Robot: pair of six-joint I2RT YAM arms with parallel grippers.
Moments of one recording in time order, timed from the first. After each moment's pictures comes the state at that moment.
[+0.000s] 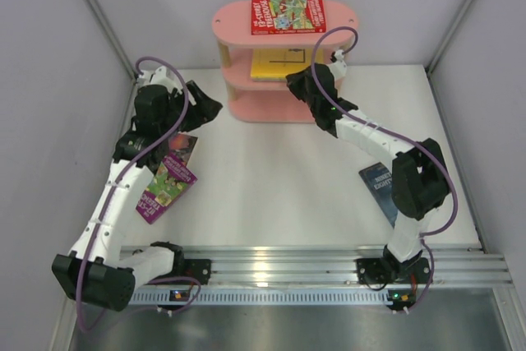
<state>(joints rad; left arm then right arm) -0.21 1.12 1.19 -0.44 0.14 -0.61 0.56 1.81 1.44 0.13 0.34 1.07</state>
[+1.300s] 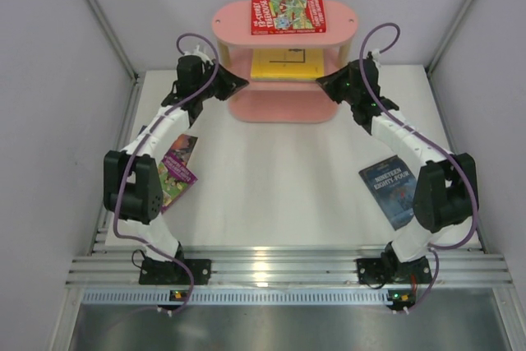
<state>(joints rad) -0.21 1.73 1.41 0.01 0.41 -0.91 0.32 1.64 1.31 0.00 0.02 1.08</state>
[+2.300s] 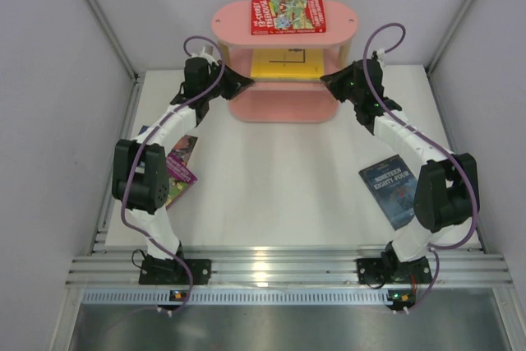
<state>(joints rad) -0.22 1.84 1.42 0.15 0.43 -0.97 0.29 1.64 1.30 0.04 0.01 1.08</state>
